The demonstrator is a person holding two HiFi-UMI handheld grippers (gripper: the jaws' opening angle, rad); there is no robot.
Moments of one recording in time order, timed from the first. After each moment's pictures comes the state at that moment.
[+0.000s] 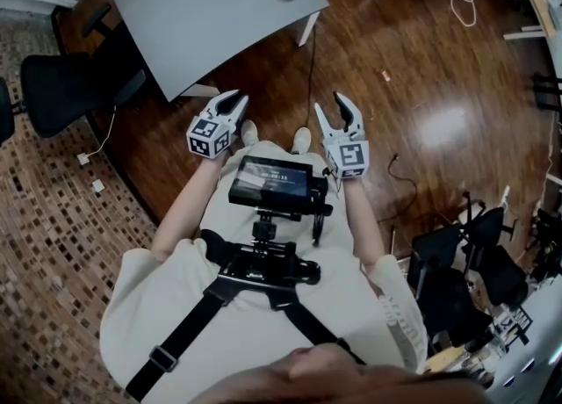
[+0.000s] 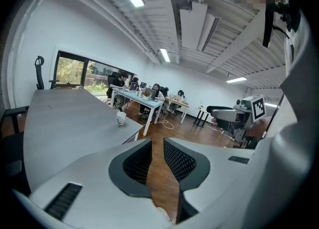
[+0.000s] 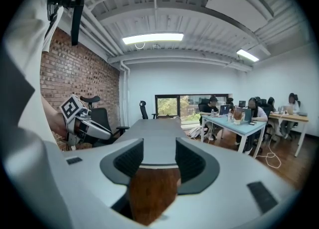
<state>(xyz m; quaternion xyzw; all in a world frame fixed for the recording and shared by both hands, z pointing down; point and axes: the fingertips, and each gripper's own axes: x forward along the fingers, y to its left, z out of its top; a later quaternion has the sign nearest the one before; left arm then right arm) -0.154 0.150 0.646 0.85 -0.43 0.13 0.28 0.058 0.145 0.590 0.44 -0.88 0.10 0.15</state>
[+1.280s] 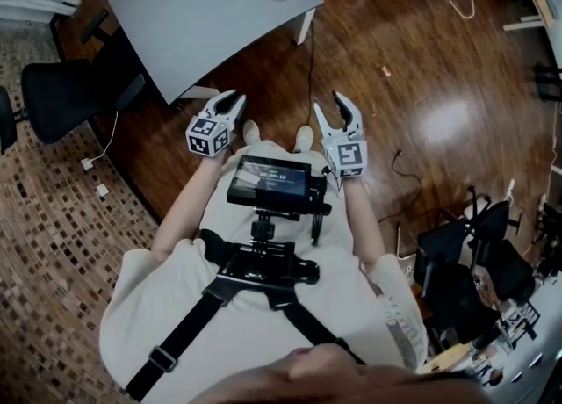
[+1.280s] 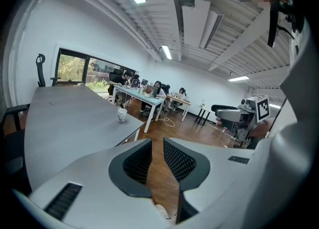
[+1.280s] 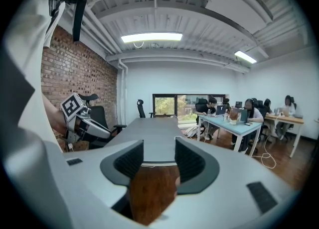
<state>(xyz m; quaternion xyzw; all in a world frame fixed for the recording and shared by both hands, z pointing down) -0.161 0.150 0.663 0.84 -0.43 0.15 0.29 0.060 0.150 0.599 0.46 -0.87 0.09 0.15</state>
